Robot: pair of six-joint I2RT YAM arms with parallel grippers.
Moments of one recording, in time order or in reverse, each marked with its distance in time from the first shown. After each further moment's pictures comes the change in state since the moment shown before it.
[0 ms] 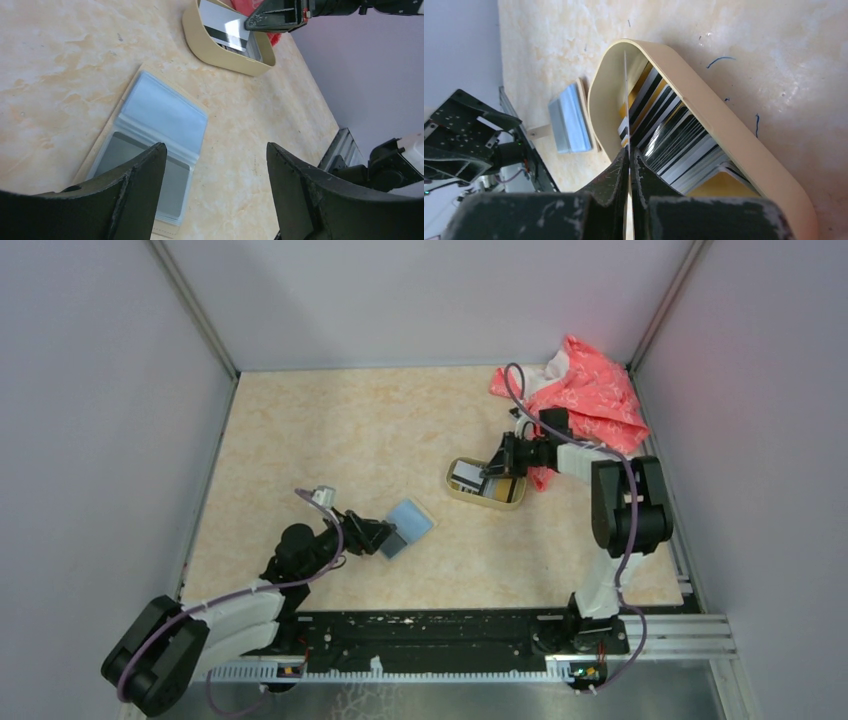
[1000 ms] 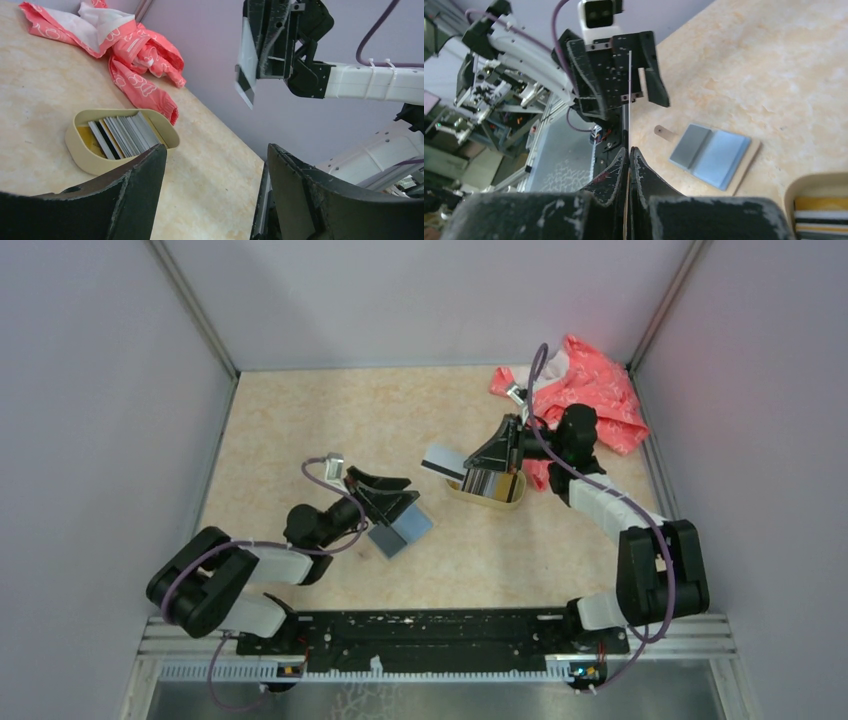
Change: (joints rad) left arm -0.035 0.411 0.210 0.650 0.170 -0.109; right arm 0.045 -0.409 -0.247 0.810 -0.486 0.449
